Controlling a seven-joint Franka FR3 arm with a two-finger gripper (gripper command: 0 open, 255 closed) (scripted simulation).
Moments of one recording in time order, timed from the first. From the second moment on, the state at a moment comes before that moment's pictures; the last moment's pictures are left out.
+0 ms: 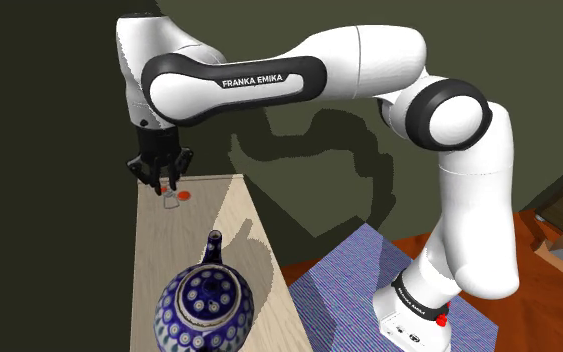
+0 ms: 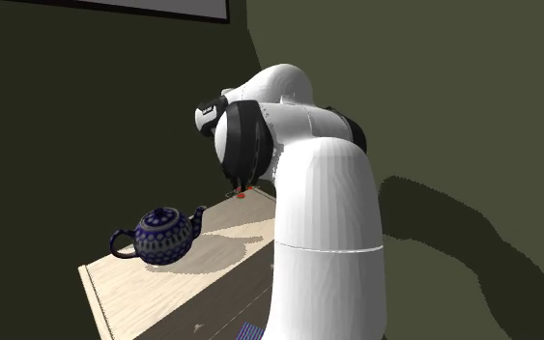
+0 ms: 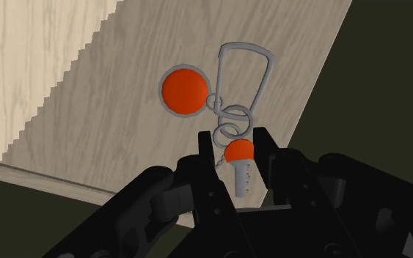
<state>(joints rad) 0.38 0.58 0.37 -1.35 -0.19 1.82 0.78</state>
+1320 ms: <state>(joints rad) 0.42 0.59 0.37 -1.06 -0.18 1.55 0.76</state>
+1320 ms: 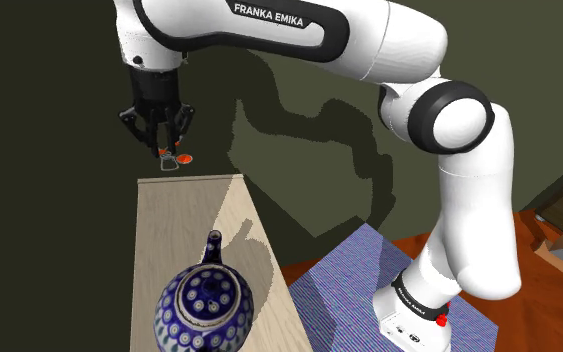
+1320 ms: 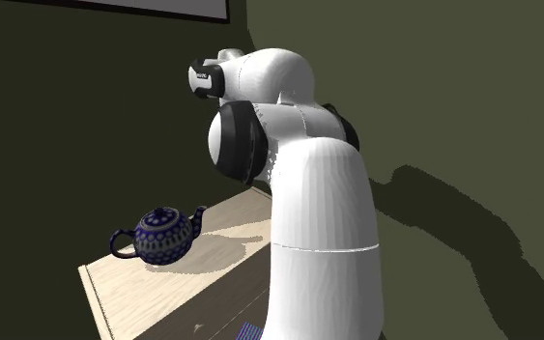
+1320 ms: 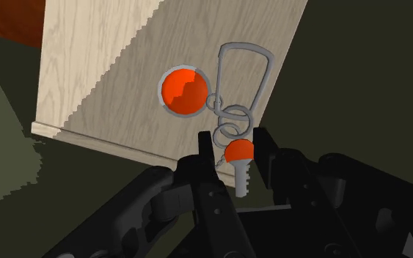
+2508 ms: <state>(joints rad) 0.46 0.40 0.42 -1.21 -0.13 1.51 0.87</state>
